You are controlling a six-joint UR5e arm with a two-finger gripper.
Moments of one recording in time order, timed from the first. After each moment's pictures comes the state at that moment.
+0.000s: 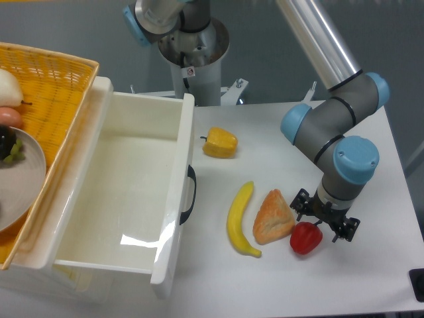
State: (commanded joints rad) arm 2.67 -2.24 -1.38 -1.02 1.48 1.25
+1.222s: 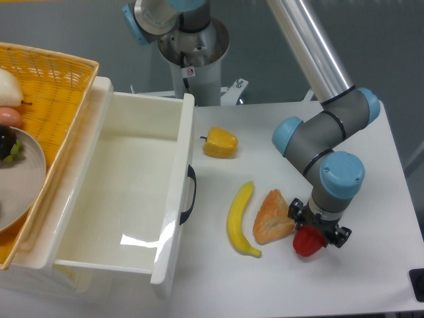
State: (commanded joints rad) arm 2.64 -2.27 -1.39 -0.98 1.56 1.20
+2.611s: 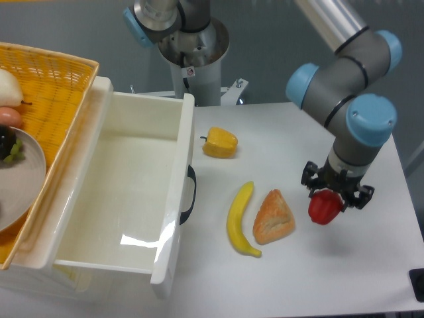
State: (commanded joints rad) arm 2.72 -2.06 -1.34 -1.27 1.53 1.21
